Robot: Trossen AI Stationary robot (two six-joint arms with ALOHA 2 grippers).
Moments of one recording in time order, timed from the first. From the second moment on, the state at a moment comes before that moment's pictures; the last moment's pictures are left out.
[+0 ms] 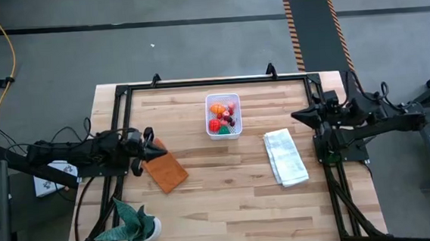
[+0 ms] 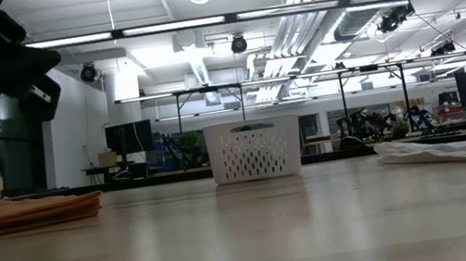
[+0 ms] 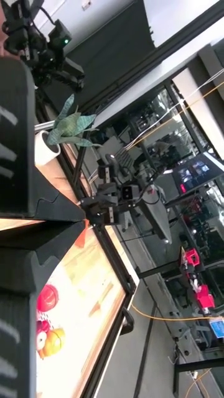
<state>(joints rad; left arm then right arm) 0.10 0.11 0.01 0.08 0.13 -0.35 0.13 0.37 0.67 -0.31 0.24 0.44</state>
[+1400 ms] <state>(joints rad) 0.10 0.11 0.01 0.03 0.12 -0.37 0.13 0.01 0.15 0.47 0.23 0.12</state>
